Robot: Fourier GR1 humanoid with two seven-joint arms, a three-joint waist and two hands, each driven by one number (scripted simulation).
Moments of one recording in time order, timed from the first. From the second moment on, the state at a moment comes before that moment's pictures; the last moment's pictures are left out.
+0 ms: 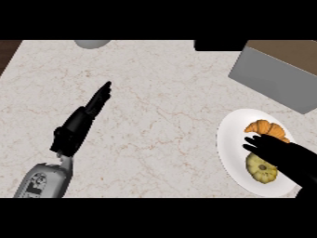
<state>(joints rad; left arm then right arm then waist) -0.20 0.18 -0.17 -1.51 -0.05 -0.08 0.06 0.04 -0.58 0.19 -1.65 1.01 0.44 -0.39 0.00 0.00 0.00</state>
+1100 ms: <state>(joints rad) -0.20 0.12 -0.11 -1.51 -0.11 -0.15 0.05 -0.02 -0.46 0.17 -1.43 1.25 0.33 -0.46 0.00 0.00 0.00</state>
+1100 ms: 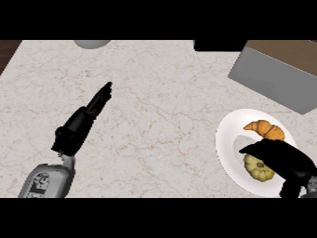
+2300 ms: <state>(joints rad) -0.18 0.11 -0.10 -1.55 -0.12 -0.17 0.07 -0.35 -0.02 -0.02 -1.40 1.45 0.10 0.42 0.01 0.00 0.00</state>
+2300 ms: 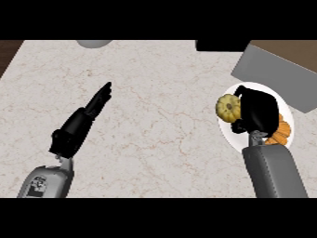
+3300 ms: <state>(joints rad) -0.18 0.10 -0.08 -1.56 -0.13 -0.18 0.10 -0.59 -0.01 0.11 -1.92 1.38 0.36 0.84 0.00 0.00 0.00</state>
